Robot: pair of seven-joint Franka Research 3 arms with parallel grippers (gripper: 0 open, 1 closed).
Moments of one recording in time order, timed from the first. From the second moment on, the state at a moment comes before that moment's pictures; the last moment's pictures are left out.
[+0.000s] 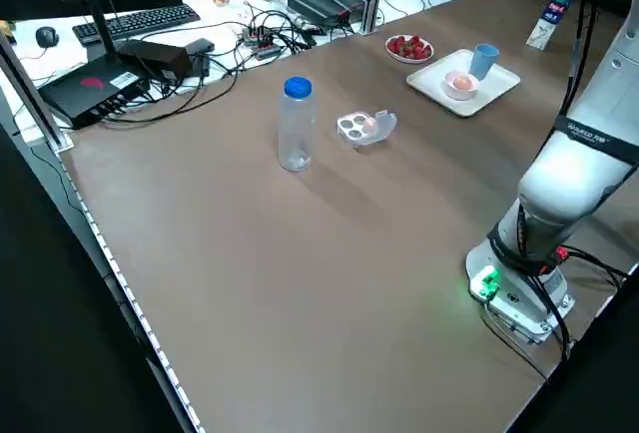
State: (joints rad) left arm -0.02 0.07 -0.14 -1.62 0.04 1.57 -0.14; right arm -0.05 0.39 -0.06 -1.37 0.24 1.45 -0.52
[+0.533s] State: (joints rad) left arm -0.02 0.08 -0.14 -1.62 0.04 1.57 -0.14; right arm 0.06 0.26 -0.06 -1.37 0.18 1.43 -0.18
